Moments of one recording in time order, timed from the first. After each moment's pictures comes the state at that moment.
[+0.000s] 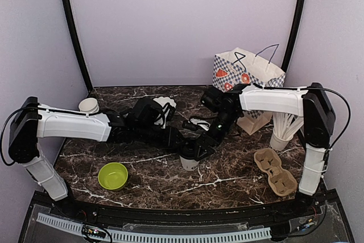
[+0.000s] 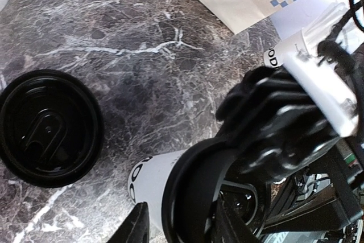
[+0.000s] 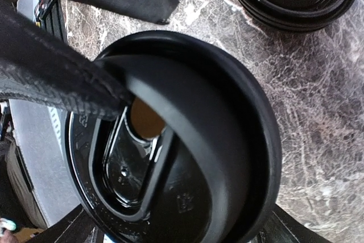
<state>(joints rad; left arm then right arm) -0.92 1.63 1.02 -0.10 0.15 -0.69 0.79 1.92 1.49 -0.97 -0.56 -0.21</state>
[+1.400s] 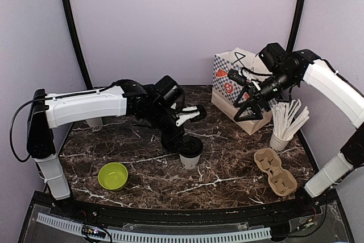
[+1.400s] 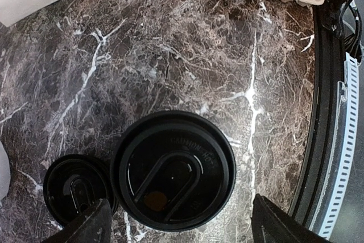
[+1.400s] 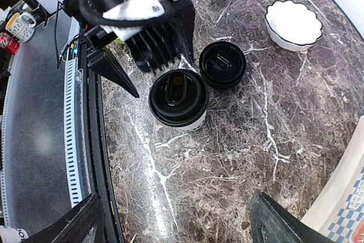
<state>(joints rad) -0.96 1.80 1.57 -0.77 0.22 0.23 0.48 1.48 1.58 -1.23 -0.70 -0.64</state>
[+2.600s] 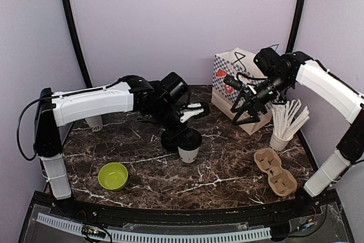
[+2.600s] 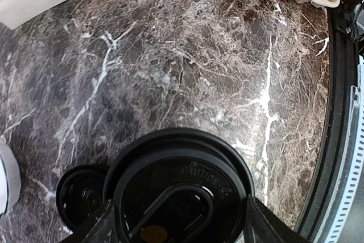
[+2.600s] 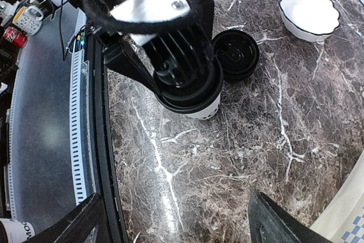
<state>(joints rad) -0.96 1.90 1.69 -0.83 0.18 0.25 0.48 1.54 1.57 -1.25 -0.73 -0.67</state>
